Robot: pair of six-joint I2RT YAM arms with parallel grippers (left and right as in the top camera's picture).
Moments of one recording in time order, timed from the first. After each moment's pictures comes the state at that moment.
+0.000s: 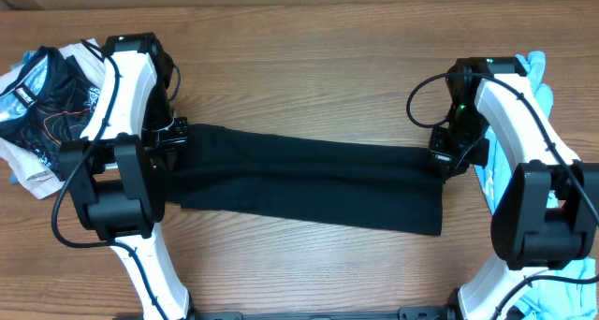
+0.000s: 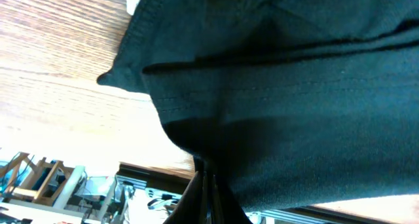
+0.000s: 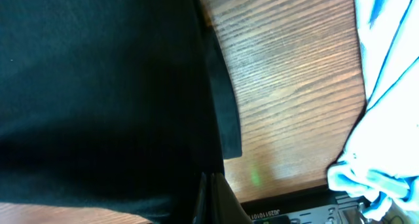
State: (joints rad) left arm 0.09 2.17 1.82 -1.69 -0.08 -0.21; right arm -0.01 1.92 1.50 -1.49 -0.02 0.33
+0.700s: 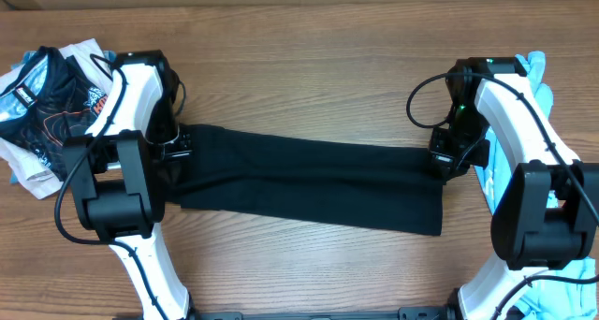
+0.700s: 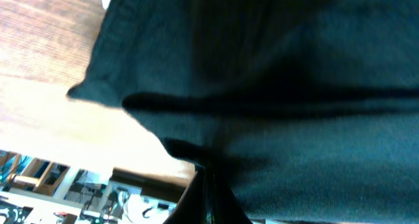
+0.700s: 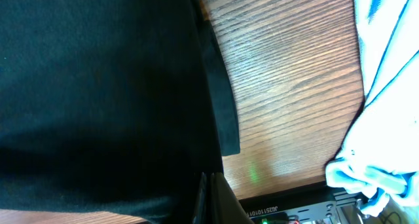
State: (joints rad) left arm 0.09 2.17 1.67 -1.57 -0.09 -0.23; right arm -0.01 1.92 1.50 -1.50 -0.02 0.33
